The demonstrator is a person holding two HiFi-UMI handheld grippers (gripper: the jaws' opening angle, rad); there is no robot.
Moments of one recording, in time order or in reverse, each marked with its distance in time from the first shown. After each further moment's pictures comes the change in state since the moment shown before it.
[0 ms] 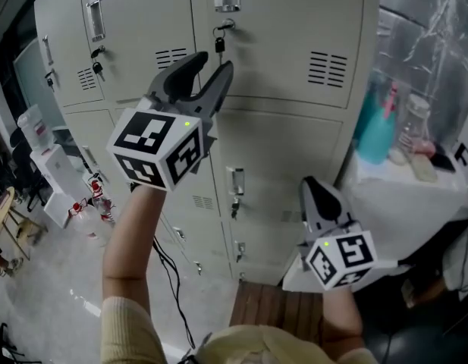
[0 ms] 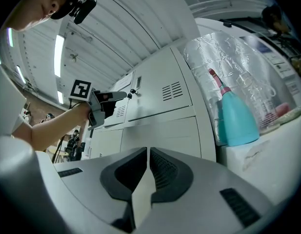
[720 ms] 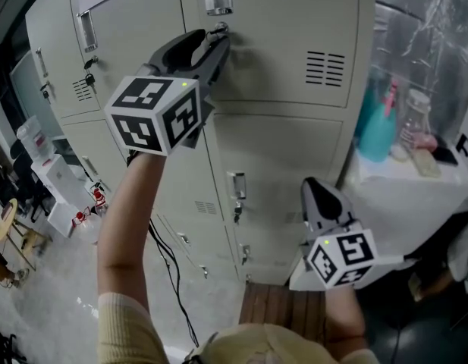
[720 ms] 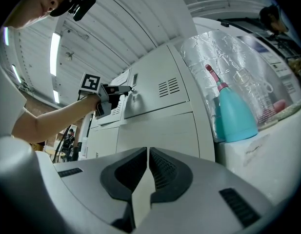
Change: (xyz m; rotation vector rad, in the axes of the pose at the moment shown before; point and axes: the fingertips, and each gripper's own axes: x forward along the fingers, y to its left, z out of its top) left arm 0.044 0.029 0.016 0.012 0.000 -0.020; right arm 0.008 -0.007 -0.008 0.015 0.013 -0.039
